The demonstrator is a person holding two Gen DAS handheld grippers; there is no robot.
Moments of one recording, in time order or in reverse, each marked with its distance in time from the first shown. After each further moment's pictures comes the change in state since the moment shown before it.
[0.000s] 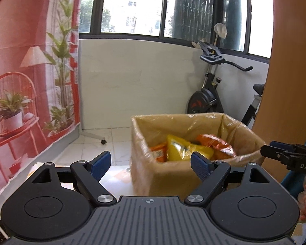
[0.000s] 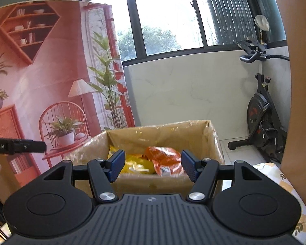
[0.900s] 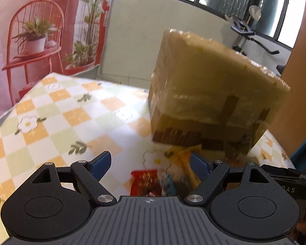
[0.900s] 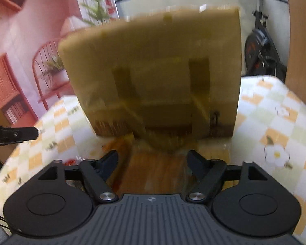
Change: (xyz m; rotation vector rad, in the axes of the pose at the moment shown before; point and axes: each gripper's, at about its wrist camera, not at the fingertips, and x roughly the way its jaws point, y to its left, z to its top) left arm -0.004 0.022 -0.139 -0.228 0.210 0.070; right arm 0.011 0.023 -0.141 0.054 0.370 -0.040
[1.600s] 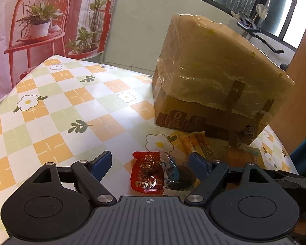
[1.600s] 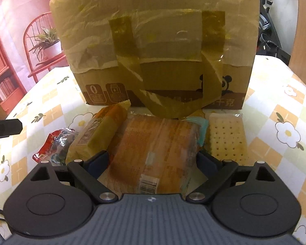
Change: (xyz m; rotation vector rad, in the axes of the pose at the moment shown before) left arm 0.005 0.002 -0.023 -0.048 0.045 -0.008; right arm 0.035 0.009 -0.022 -0.035 0.120 -0.043
